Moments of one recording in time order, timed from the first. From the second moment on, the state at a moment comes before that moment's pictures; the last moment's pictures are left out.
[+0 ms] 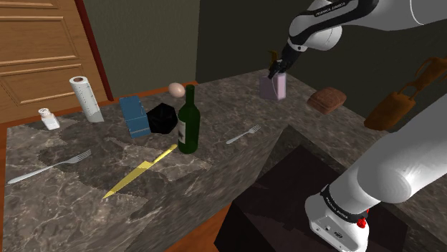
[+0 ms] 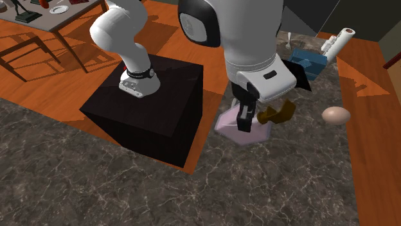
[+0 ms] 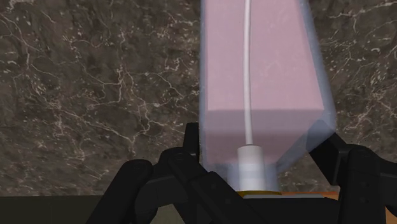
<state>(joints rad) -0.04 -0.08 -0.39 -2.24 0.11 2.40 -0.45</state>
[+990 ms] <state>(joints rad) -0.05 -0.15 -0.38 -2.11 0.06 2.20 -0.40</state>
